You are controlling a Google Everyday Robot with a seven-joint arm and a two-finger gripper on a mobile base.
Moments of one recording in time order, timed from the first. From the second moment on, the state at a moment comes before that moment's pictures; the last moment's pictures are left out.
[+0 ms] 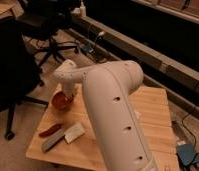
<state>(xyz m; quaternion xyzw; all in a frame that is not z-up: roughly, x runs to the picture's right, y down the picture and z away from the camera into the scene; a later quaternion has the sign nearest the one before) -0.166 0.044 0.940 -0.23 0.12 0.52 0.82</state>
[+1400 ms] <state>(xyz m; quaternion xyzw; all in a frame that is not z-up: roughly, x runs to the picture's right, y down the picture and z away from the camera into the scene) 0.055 -0.016 1.000 -0.12 0.27 0.58 0.76</state>
